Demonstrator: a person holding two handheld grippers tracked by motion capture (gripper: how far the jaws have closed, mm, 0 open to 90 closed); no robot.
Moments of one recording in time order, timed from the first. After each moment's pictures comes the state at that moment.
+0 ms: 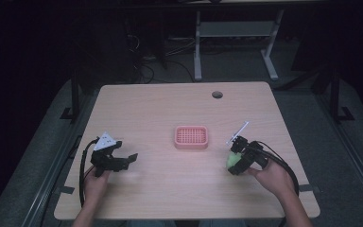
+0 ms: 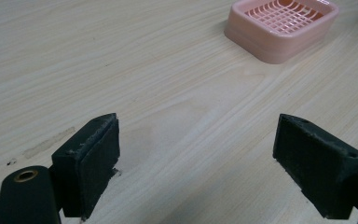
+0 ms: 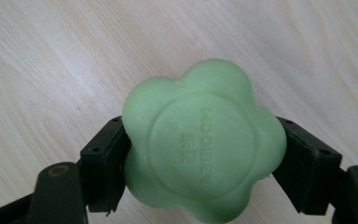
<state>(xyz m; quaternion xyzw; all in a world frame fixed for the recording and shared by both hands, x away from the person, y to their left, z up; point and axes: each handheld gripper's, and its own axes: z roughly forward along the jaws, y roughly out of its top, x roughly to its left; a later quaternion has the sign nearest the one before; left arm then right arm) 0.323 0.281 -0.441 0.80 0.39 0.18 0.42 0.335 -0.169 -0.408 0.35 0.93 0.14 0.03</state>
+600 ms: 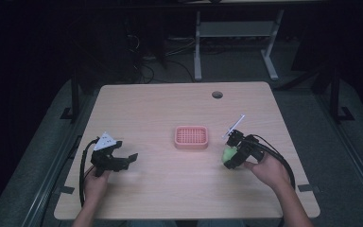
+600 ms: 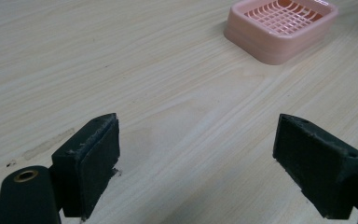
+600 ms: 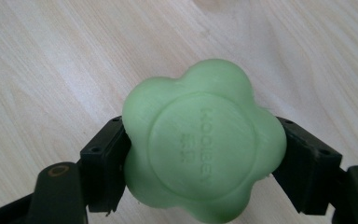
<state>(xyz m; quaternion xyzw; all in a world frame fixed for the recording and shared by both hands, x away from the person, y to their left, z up) 0.323 0.281 -0.441 0.80 0.39 0.18 0.42 0.349 -0.159 -0.399 0.34 0.93 0.15 0.03</state>
